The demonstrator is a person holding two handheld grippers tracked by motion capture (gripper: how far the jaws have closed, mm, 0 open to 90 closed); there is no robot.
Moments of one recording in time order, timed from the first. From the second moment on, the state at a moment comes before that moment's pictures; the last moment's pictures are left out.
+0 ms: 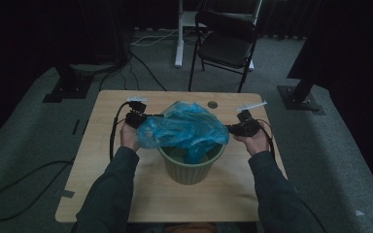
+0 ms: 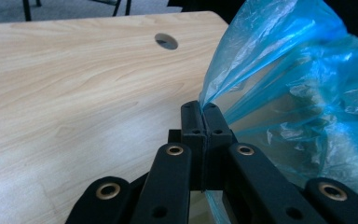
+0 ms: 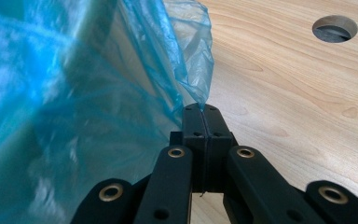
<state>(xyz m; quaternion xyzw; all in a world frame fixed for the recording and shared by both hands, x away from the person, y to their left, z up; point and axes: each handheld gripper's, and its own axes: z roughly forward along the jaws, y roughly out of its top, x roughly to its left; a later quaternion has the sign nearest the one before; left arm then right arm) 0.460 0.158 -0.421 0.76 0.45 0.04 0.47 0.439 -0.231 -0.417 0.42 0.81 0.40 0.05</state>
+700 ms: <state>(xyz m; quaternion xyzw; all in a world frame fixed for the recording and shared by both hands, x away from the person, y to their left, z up) 0.406 0.194 -0.423 0.73 0.43 0.01 0.53 0.388 -0.244 -0.409 0.36 0.84 0.41 0.05</state>
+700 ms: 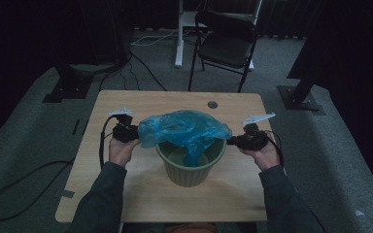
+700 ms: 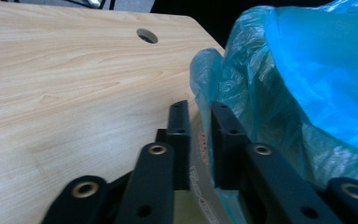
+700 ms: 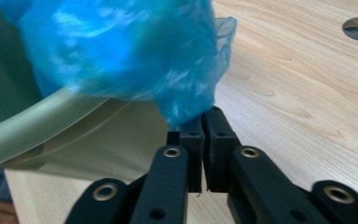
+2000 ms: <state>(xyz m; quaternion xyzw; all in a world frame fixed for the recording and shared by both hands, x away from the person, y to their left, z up) 0.347 0.248 -0.421 0.75 0.35 0.00 0.57 0.388 -0.241 -0.366 0.34 0.79 0.50 0.06</state>
